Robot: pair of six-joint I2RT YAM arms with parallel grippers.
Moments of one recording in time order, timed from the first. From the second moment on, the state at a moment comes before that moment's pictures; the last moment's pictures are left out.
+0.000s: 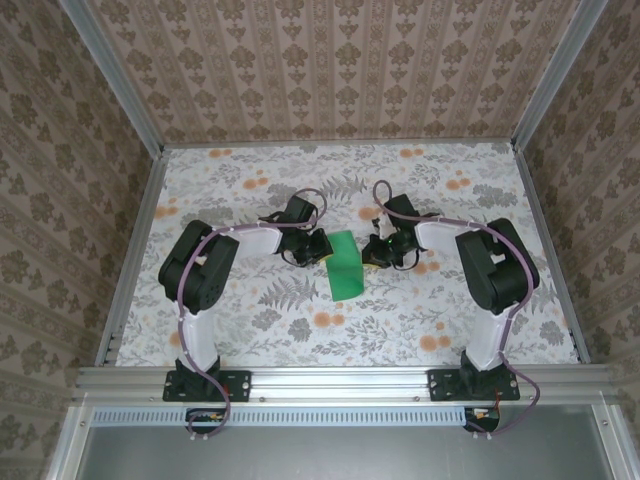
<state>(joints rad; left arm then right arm) -0.62 1.95 1.12 -0.22 0.39 -0.93 0.34 1.87 1.04 -0.38 -0.53 0.50</state>
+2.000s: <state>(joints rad) -0.62 1.95 1.10 -0.21 0.39 -0.92 0.35 2.02 1.18 -0.22 -0.54 0.63</state>
